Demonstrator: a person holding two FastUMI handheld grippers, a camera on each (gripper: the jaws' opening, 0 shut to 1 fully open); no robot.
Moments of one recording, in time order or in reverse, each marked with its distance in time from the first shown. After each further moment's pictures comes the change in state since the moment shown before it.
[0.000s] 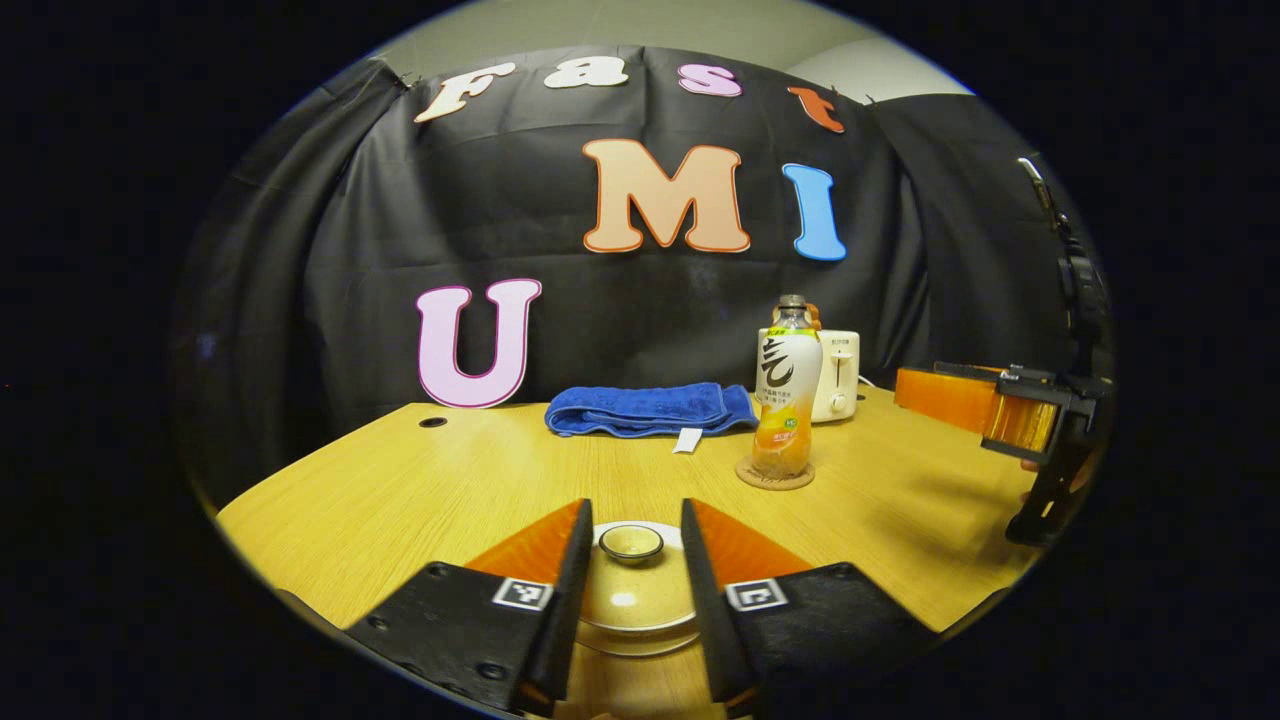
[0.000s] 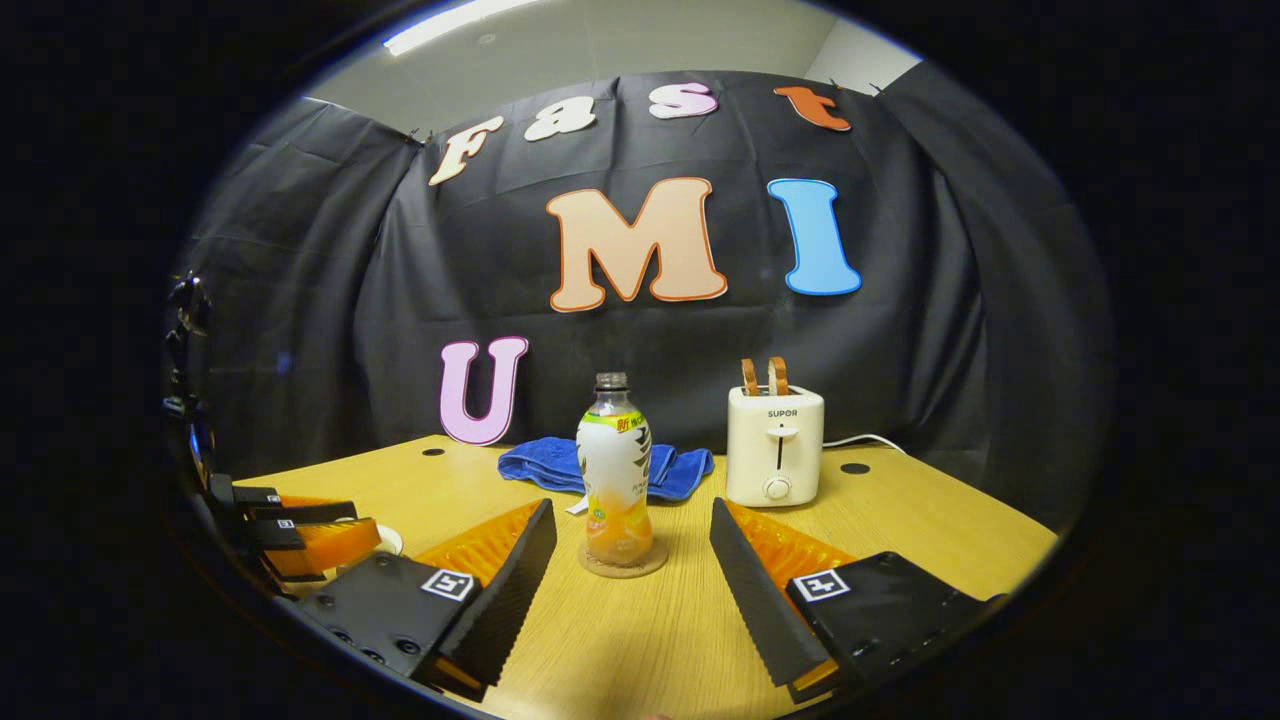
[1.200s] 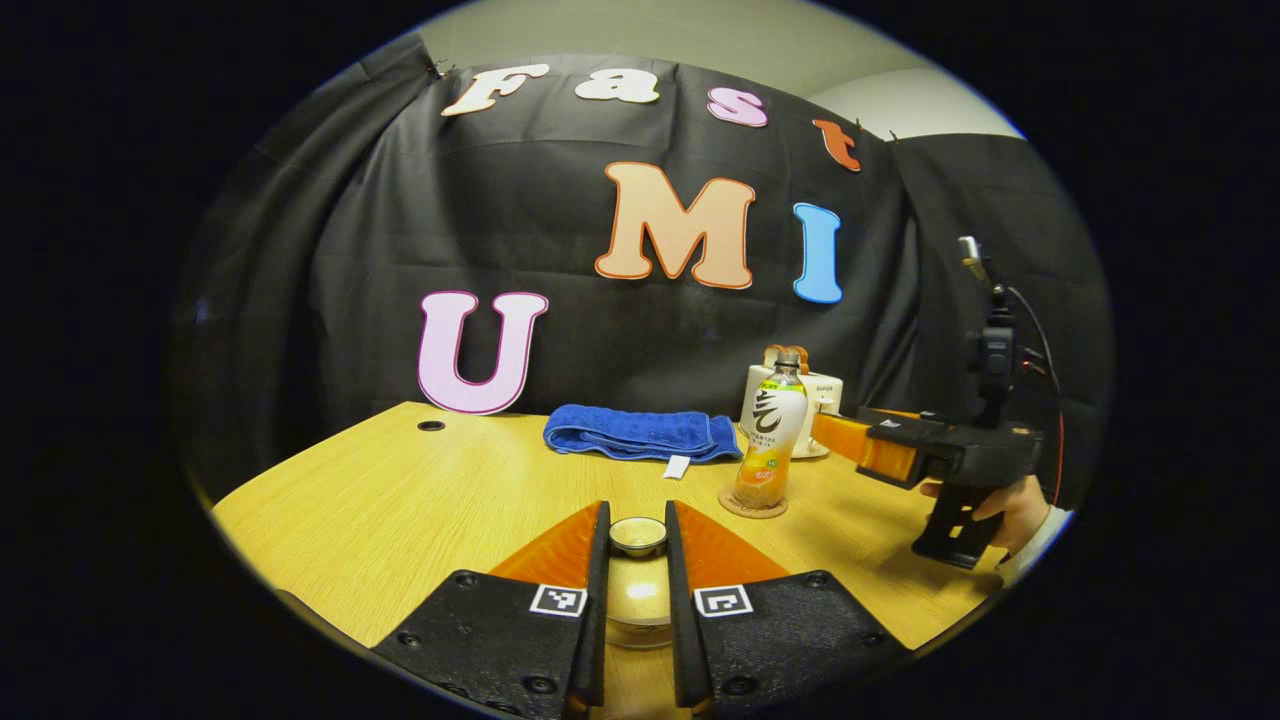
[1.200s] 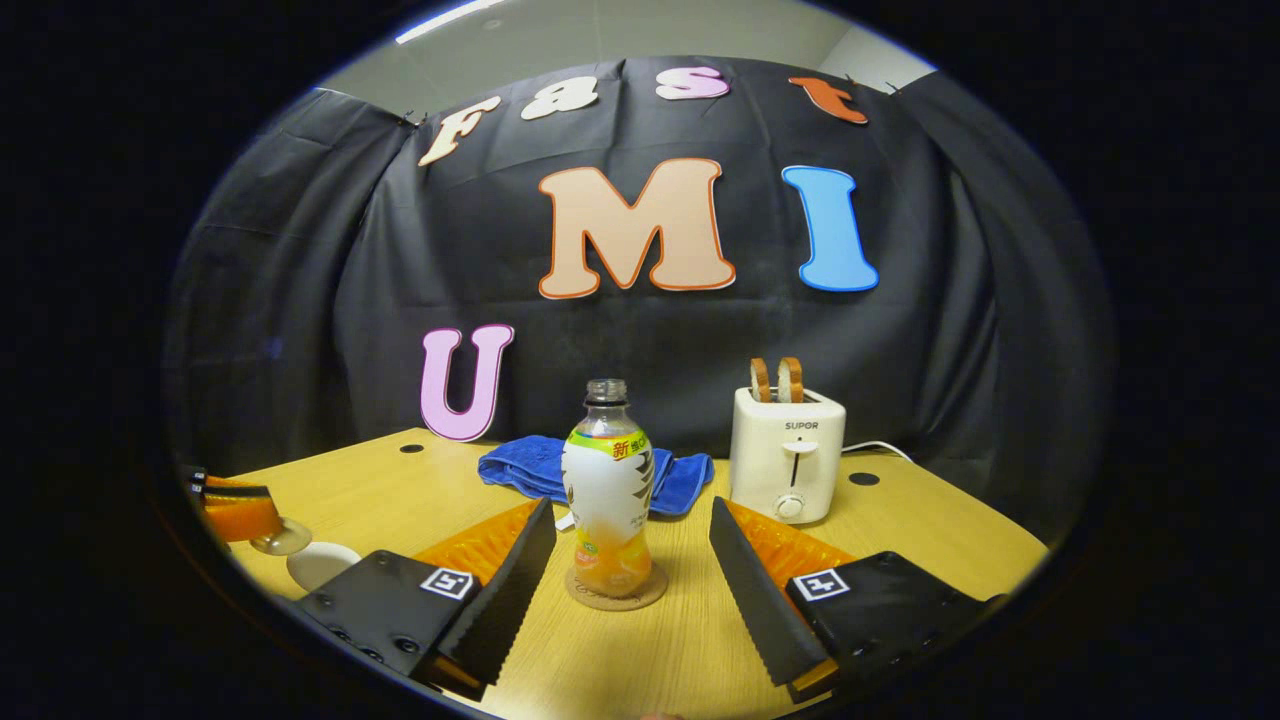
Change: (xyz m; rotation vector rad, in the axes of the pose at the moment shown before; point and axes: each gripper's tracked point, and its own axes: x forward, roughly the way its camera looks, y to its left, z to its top) left arm -0.021 0.010 0.033 -0.088 -0.024 -0.050; right arm 0.053 0.001 0.012 -0.037 0.012 -0.039
